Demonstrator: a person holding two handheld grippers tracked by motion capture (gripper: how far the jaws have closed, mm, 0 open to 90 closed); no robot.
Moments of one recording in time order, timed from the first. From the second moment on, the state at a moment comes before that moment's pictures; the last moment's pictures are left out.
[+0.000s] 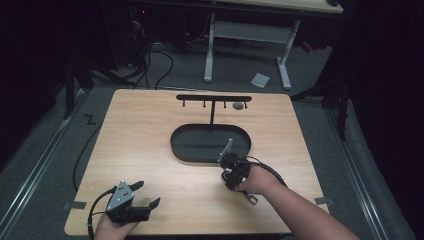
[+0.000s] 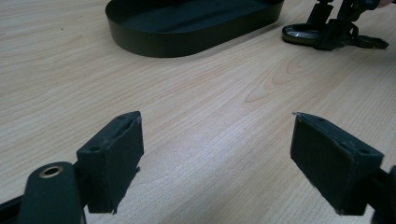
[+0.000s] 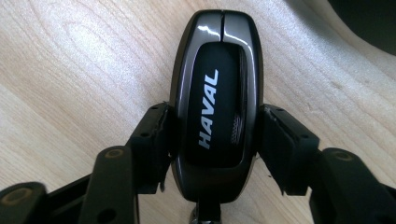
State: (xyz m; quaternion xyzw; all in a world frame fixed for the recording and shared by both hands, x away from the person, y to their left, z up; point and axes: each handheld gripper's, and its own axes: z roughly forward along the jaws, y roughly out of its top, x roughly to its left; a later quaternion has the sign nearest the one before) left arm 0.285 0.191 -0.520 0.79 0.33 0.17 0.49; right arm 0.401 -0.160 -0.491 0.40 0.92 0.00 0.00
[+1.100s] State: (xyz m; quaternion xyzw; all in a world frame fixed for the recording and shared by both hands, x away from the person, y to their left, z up) left arm 0.285 0.192 -0.519 0.79 0.33 0.17 0.48; right arm 0.432 -0.157 -0.408 0.35 0.94 0.00 0.06
